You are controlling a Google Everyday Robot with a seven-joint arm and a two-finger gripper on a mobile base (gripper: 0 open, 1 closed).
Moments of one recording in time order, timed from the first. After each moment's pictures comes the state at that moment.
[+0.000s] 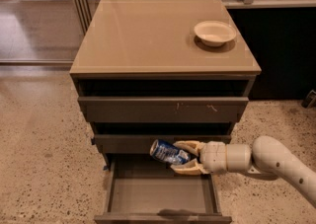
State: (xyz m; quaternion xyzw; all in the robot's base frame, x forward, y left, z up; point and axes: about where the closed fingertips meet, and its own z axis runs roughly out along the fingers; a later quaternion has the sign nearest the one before) arm 0.475 -0.073 0.611 -0.56 0.58 0.33 0.50
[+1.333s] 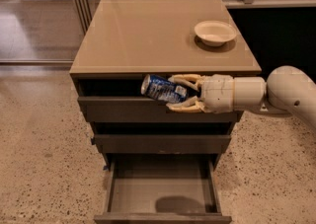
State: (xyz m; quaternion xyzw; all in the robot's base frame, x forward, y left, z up) arm 0.542 -0.061 0.823 -0.63 0.47 0.21 0.58
